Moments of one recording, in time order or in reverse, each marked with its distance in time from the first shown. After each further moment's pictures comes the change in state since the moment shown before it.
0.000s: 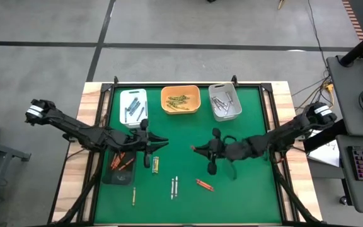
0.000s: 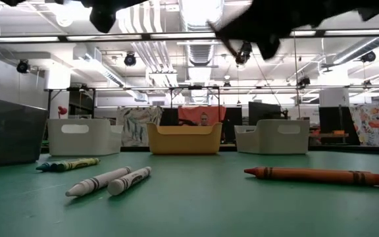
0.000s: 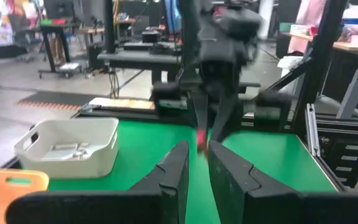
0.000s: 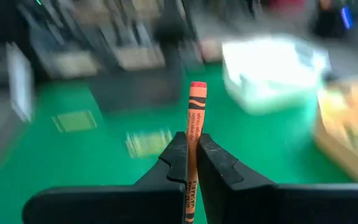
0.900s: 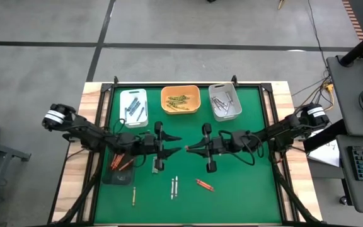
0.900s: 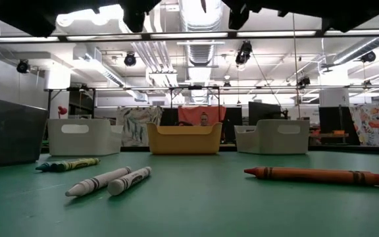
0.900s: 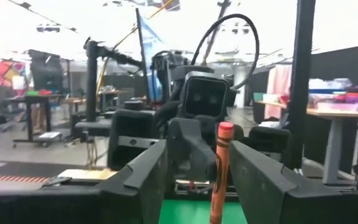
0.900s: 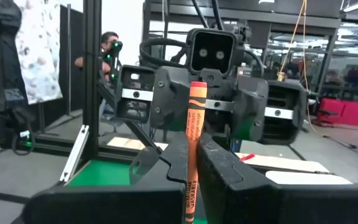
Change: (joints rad) left arm 0.058 0.368 0.001 0.721 0.142 0.131; right arm -0.107 0.103 0.004 0.535 -0.346 -0.314
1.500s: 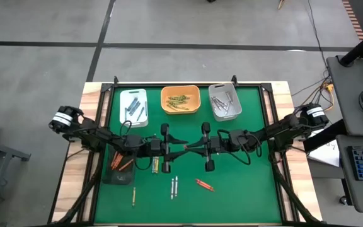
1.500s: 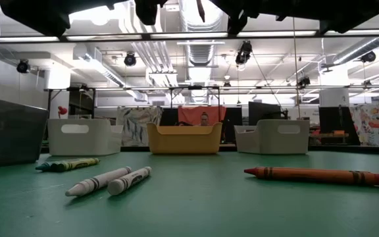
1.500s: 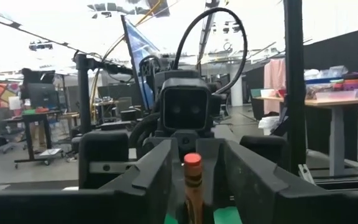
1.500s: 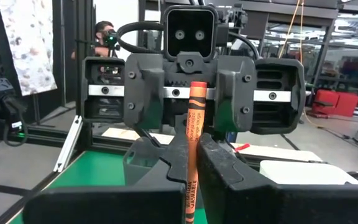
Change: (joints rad) left arm 0.007 0.106 0.091 0.031 0.035 0.099; right arm -0.017 0.007 0.007 -0.040 0.008 0.003
